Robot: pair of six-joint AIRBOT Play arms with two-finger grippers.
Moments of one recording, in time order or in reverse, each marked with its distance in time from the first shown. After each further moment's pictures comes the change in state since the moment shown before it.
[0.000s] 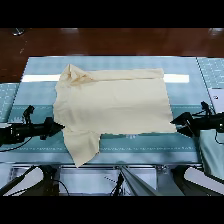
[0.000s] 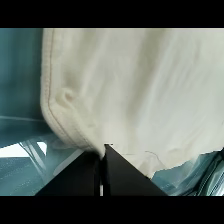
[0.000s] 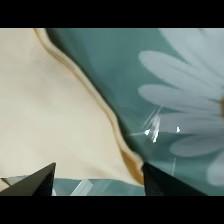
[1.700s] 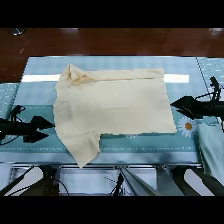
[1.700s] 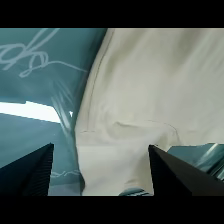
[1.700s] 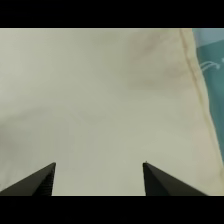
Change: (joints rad) left arm 0.114 0.029 0.161 0.276 -0.216 -0.248; right arm 0.164 0.275 0.082 0.139 -0.082 -0.039
